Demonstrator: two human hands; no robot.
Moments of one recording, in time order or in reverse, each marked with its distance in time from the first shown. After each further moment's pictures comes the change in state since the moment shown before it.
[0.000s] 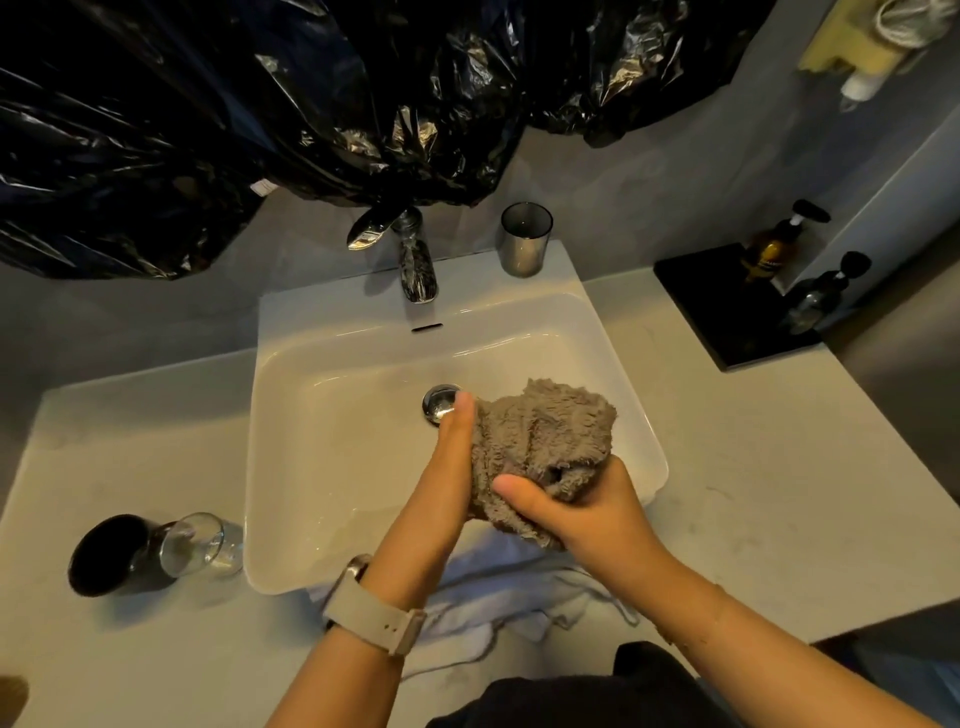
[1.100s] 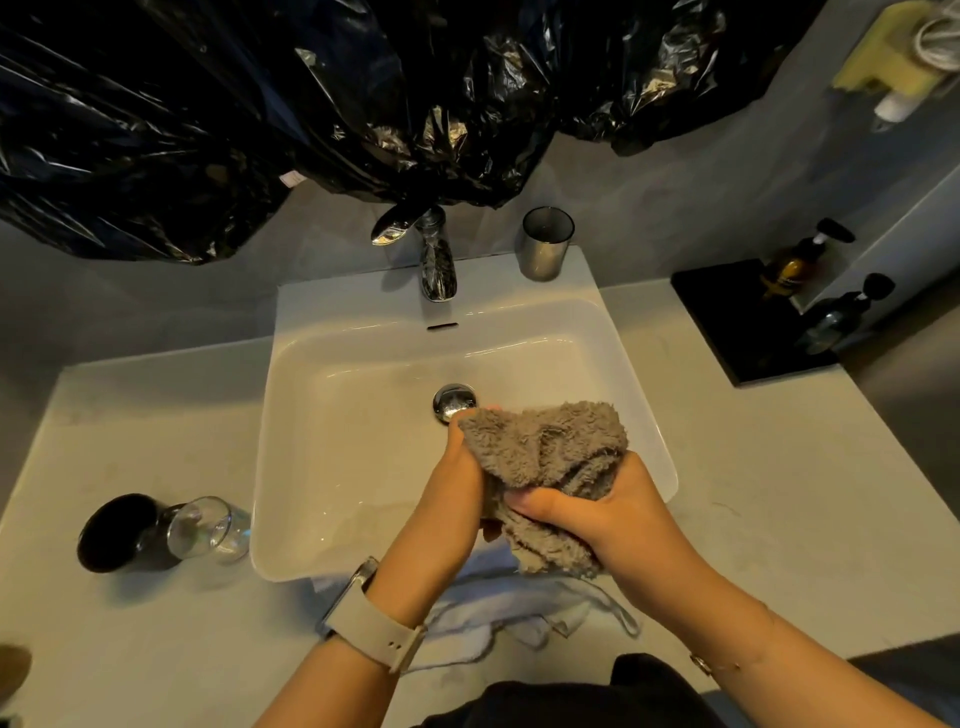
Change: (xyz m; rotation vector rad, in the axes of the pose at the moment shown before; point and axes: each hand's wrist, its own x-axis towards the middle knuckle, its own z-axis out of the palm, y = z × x) left_hand -0.024 0.022 0.005 0.019 0.080 -0.020; right_hand -0.001 -0.018 0.001 -0.029 -0.068 0.088
